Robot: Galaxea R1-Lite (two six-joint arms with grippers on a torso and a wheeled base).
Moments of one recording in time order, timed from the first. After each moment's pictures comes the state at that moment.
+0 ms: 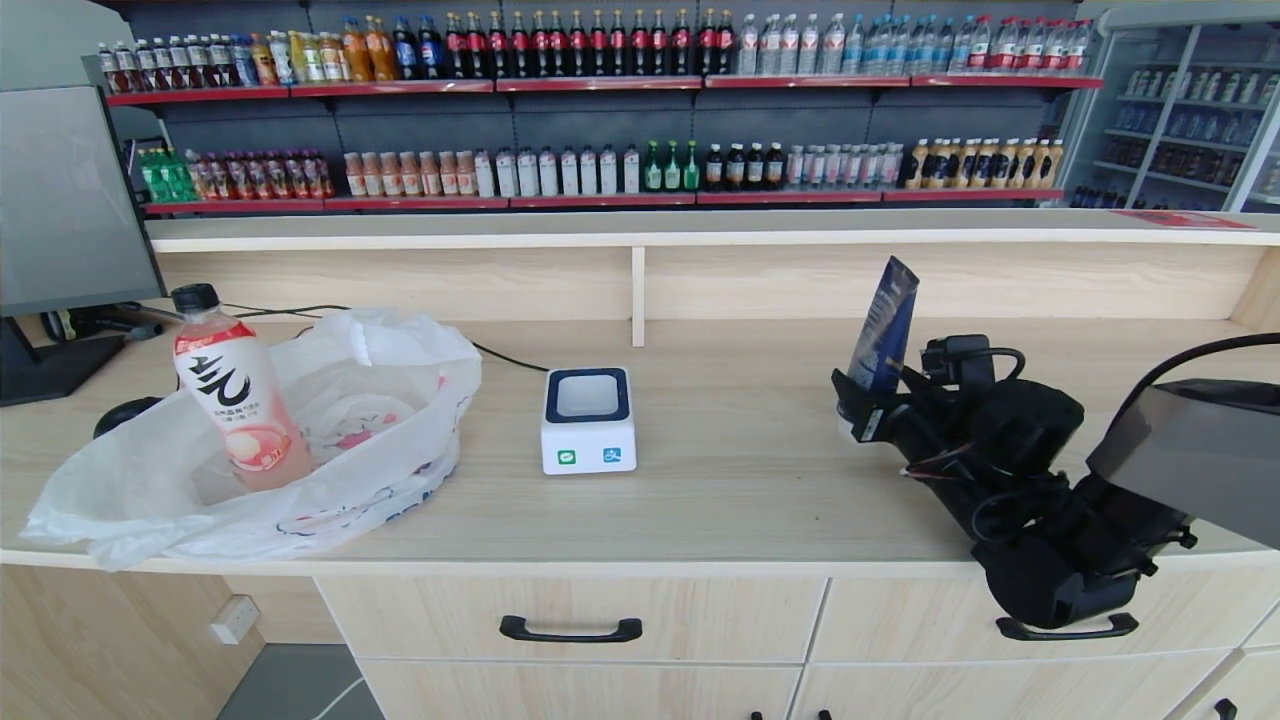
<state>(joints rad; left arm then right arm) 0.00 0.00 0.00 0.00 0.00 -0.01 0.23 2.22 -0.77 -1.57 -0.10 -0.01</state>
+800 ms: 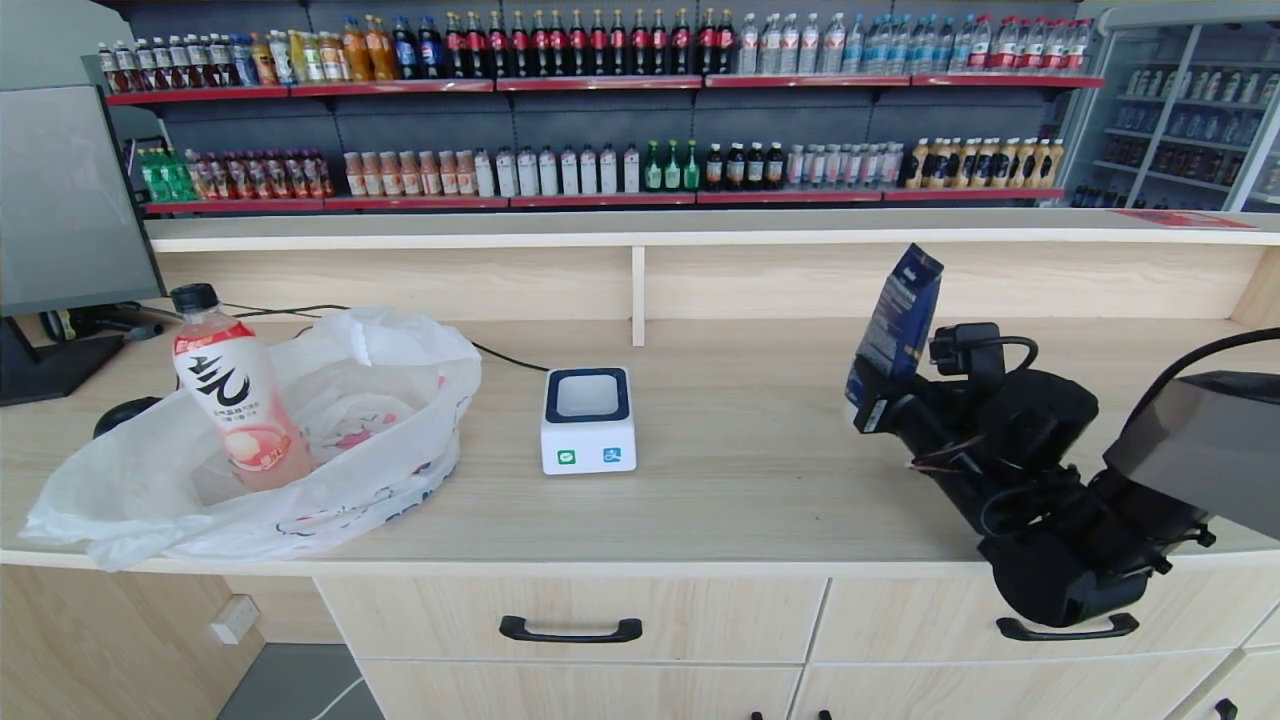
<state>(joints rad) 0.00 0.00 0.00 0.00 0.00 -0.01 0.24 2.17 -0.76 -1.57 -0.10 0.00</state>
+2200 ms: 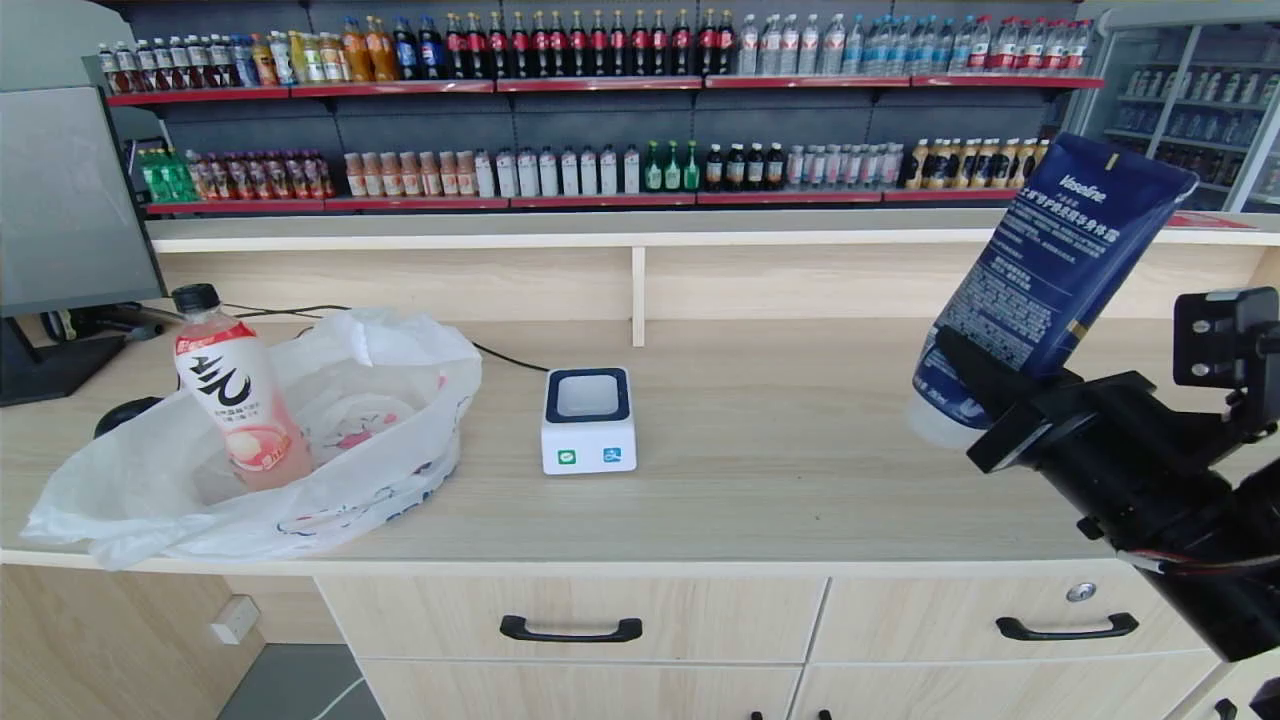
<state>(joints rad) 0.00 0.00 0.00 0.00 0.00 0.00 0.44 1.59 -0.32 -1.57 -0.10 0.00</state>
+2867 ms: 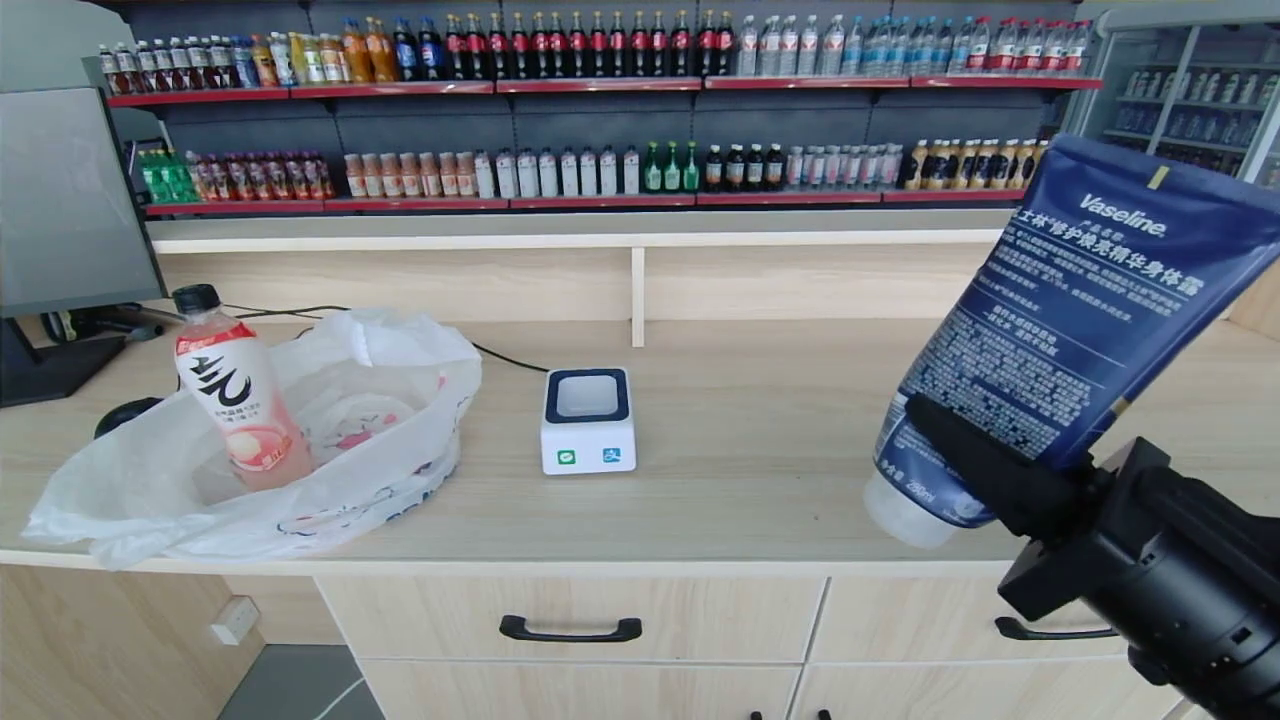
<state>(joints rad) 0.00 0.00 0.00 0.00 0.00 0.00 0.74 1.46 -0.20 -1.57 -0.10 0.06</state>
